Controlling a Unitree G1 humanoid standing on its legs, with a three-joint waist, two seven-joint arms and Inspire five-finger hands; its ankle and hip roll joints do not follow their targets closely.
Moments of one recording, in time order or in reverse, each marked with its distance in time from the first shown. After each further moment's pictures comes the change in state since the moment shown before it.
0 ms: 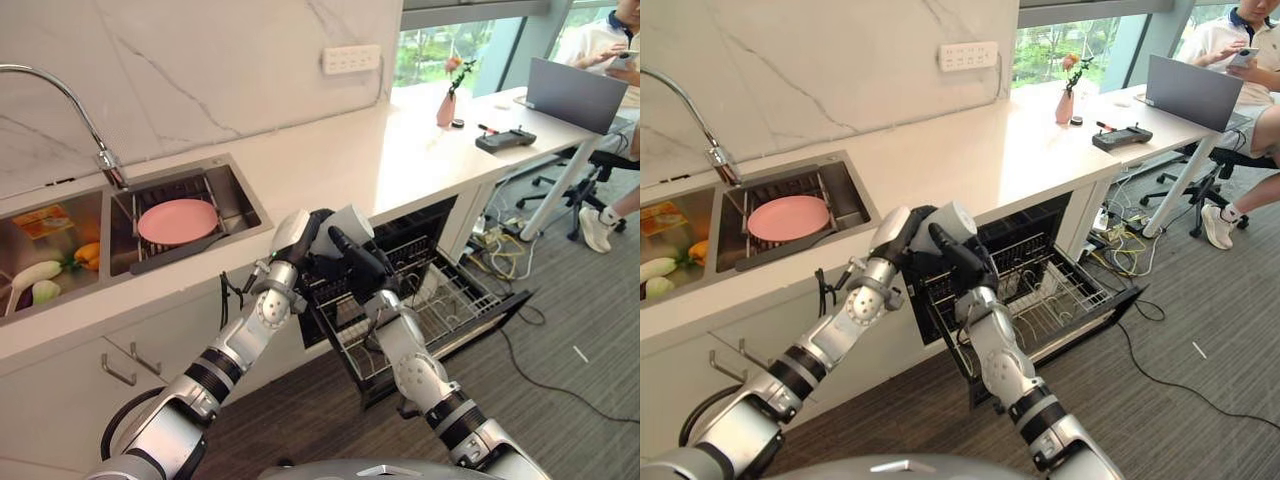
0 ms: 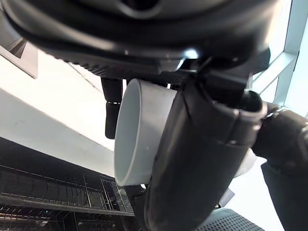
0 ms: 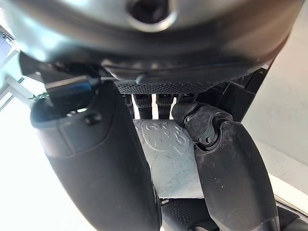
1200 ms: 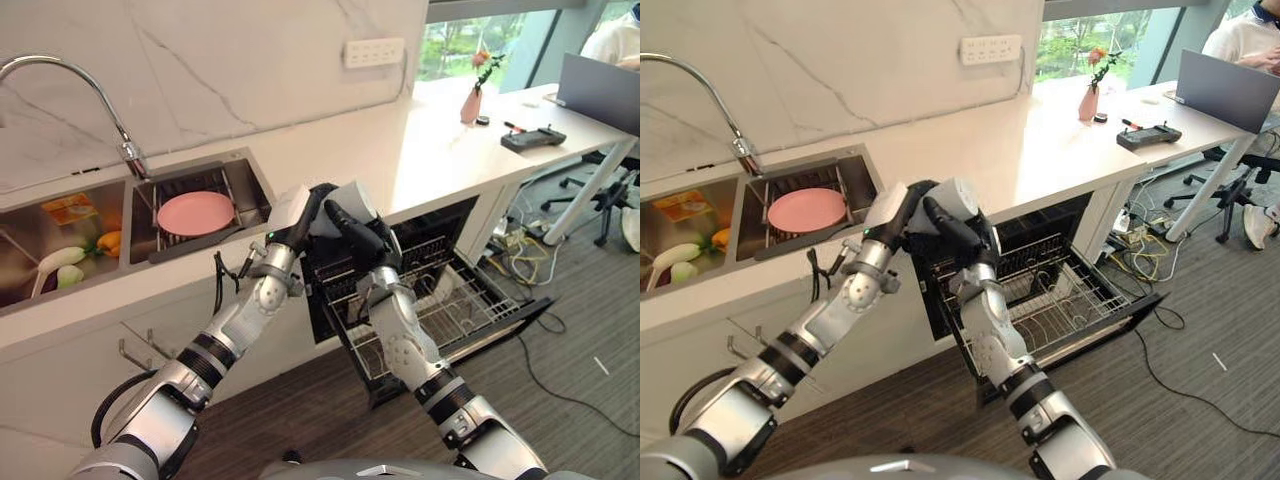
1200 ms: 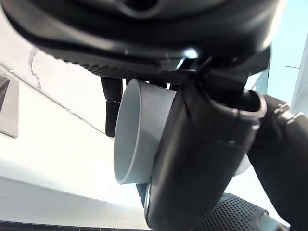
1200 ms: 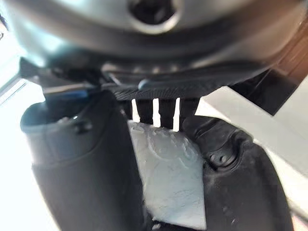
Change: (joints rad) left arm -0.031 0.065 -0.013 -0.042 0.014 -0.075 0.062; right arm -0.097 0.022 -0.045 0.043 -0.262 -0.054 -0.077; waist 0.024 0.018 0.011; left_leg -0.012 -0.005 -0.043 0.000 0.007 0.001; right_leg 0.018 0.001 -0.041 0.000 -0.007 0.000
